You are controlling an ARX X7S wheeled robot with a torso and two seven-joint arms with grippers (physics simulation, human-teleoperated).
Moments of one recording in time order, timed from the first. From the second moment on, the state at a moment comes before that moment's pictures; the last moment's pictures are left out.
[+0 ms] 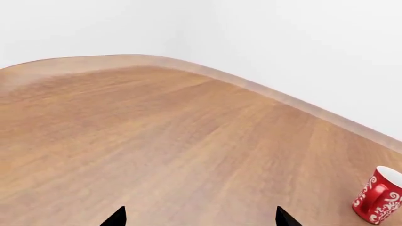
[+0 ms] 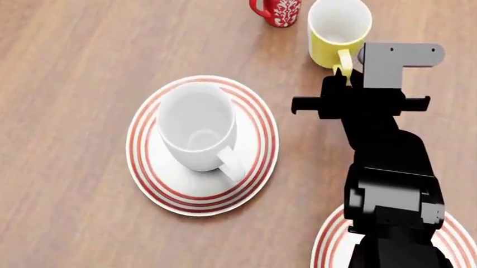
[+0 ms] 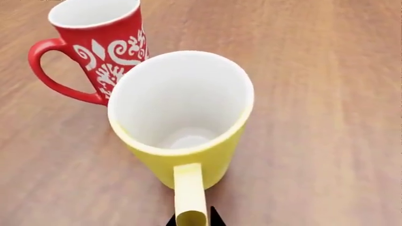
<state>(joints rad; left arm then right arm) 0.00 -0.42 -0.15 0.68 -0.76 -0.23 -0.46 1.29 0.13 0.06 1.31 0.00 0.03 -0.19</state>
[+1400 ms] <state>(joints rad) 0.01 -0.43 -0.13 0.69 -0.74 -0.22 -0.48 0.83 0.16 0.09 0.44 0.06 0.17 -0.20</state>
